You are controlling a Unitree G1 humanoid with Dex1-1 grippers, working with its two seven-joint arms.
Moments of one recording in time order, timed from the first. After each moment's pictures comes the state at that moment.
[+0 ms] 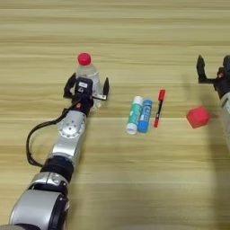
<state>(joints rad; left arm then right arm) -0.44 0.09 0.01 0.77 0.04 -0.49 -0.04 -0.44 -0.21 -0.18 0.39 0.10 -0.10 0.07</state>
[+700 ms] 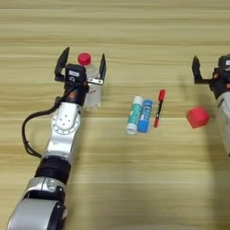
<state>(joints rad) -0.38 0.09 0.02 0.49 0.03 -0.57 -0.03 -0.43 -0.20 -0.14 0.38 0.10 -0.10 0.08</state>
